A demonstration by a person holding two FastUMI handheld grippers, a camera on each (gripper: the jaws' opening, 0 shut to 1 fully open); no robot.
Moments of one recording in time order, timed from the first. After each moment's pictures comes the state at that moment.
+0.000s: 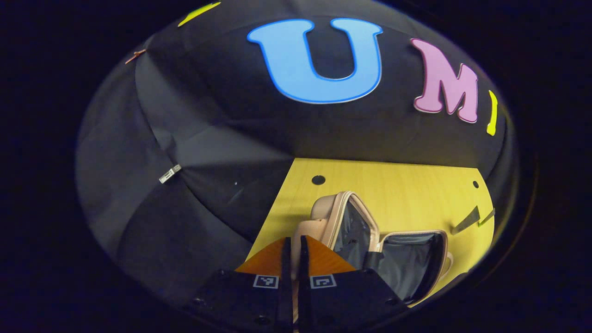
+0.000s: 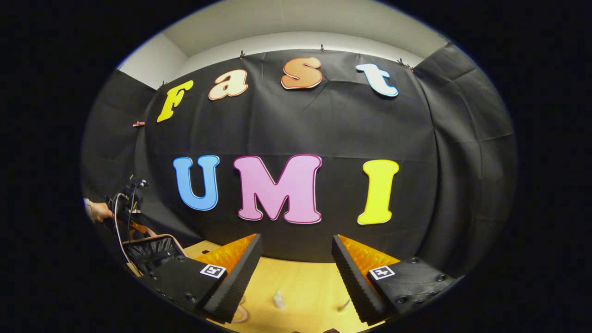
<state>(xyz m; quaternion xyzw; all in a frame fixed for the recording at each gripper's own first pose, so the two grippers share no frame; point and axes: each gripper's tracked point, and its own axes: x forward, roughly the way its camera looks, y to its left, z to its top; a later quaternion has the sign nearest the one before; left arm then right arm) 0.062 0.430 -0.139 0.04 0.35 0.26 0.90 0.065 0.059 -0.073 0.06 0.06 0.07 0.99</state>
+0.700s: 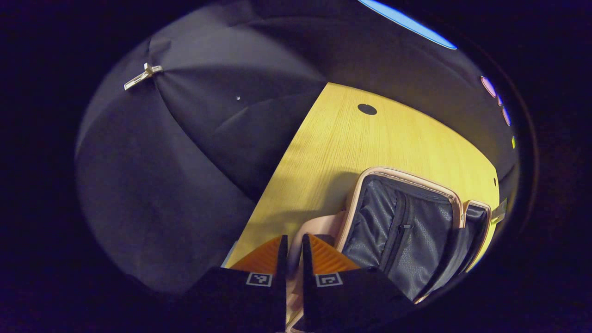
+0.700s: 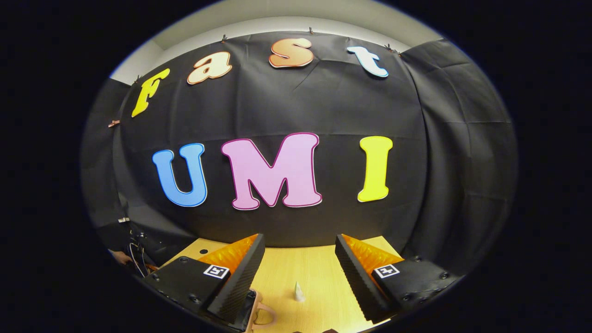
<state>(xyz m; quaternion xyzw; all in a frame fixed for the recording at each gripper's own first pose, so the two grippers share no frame) 0.042 0.554 -0.328 -0.06 0.45 0.26 0.85 0.080 0.102 -0.089 0.07 0.12 -0.01 0.99</state>
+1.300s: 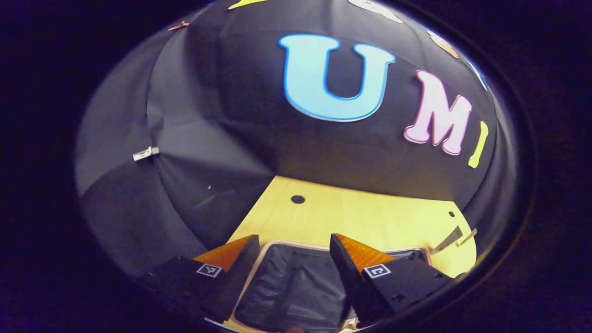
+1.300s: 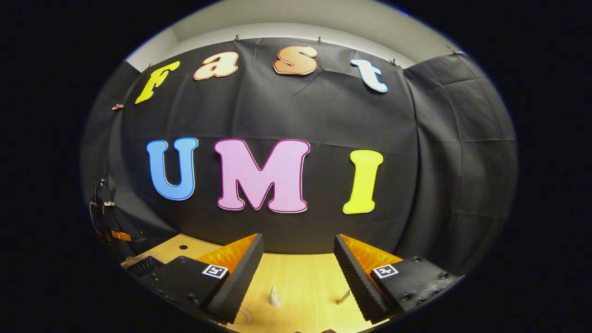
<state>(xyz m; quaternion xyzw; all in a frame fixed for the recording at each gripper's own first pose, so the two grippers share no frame) 0.083 0.355 -0.120 -0.02 0.18 0.14 0.97 0.080 0.064 -0.100 0.01 0.08 -0.02 1.00</state>
